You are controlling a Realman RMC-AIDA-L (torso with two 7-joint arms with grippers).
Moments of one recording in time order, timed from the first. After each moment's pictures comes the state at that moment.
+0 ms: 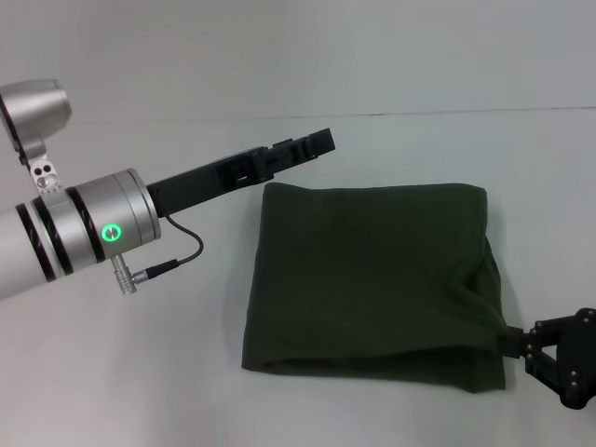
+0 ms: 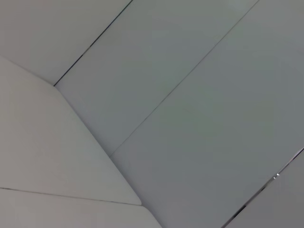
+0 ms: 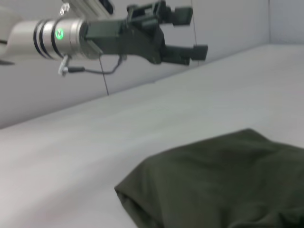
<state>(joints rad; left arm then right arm) -0.55 -2.17 1.05 0.68 1.47 1.23 -1.91 0.30 2.09 -0.50 -0.71 -2.11 -1.68 1.15</state>
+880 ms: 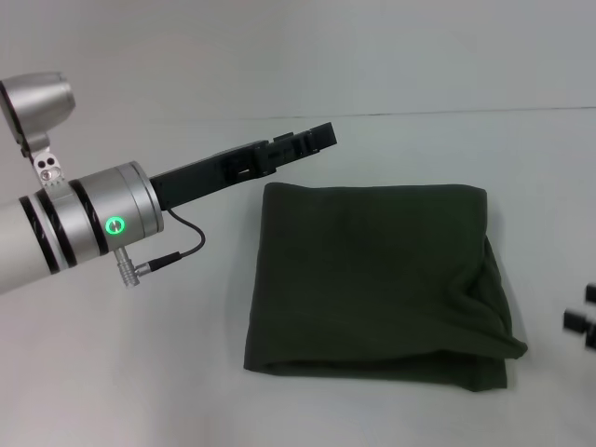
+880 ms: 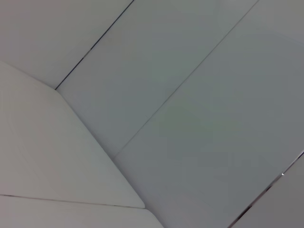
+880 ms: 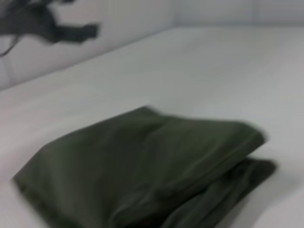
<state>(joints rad) -0.57 -2.17 1.05 0.68 1.47 1.21 -1.90 0.28 2.05 -0.31 -0.73 -2.15 -1.58 1.20</state>
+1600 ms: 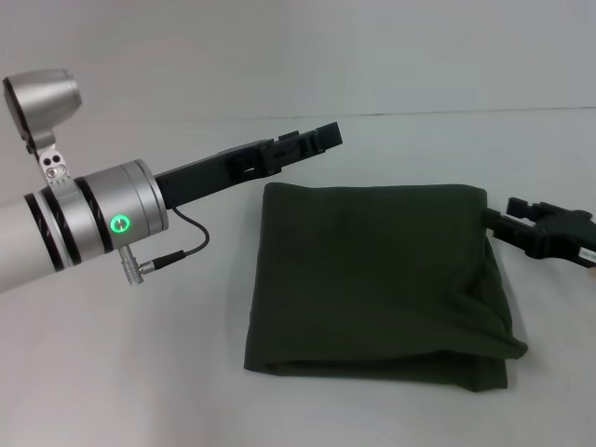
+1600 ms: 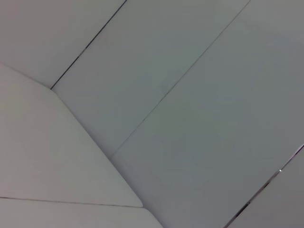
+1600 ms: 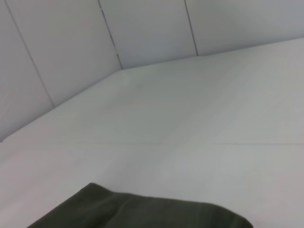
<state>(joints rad) -0.58 -2.17 1.05 0.67 1.47 1.21 -1.88 0.53 2.09 -0.22 -0.50 -2.13 -1.24 1.32</state>
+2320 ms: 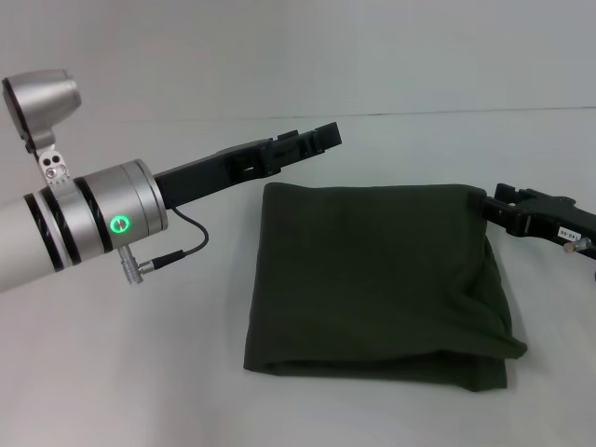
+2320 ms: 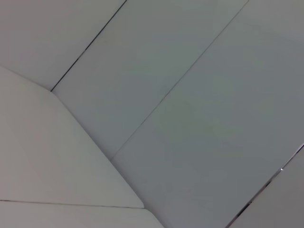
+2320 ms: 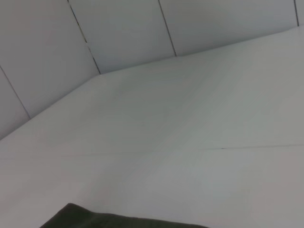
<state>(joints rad) -0.58 -2.17 1.05 0.67 1.47 1.21 -1.87 0.59 2.09 -0.22 -0.43 -2.10 -1.10 1.35</state>
